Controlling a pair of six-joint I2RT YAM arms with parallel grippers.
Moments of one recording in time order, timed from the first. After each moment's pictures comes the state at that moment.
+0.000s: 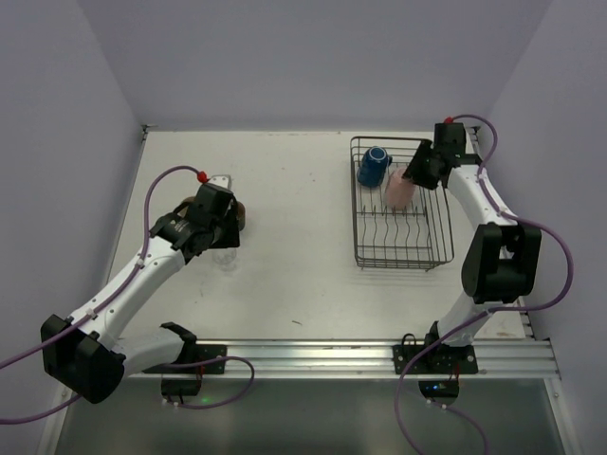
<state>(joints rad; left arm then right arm) -0.47 1.14 1.00 -0.80 -0.26 -0.43 0.01 1.73 1.43 -0.54 -0.01 0.48</state>
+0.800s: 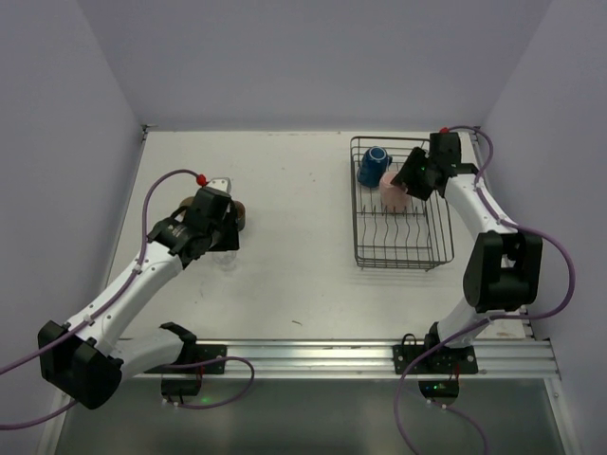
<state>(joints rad) -0.47 1.11 0.97 -0.79 -0.23 -0.42 0.03 1.66 1.31 -0.49 -0.10 0.60</state>
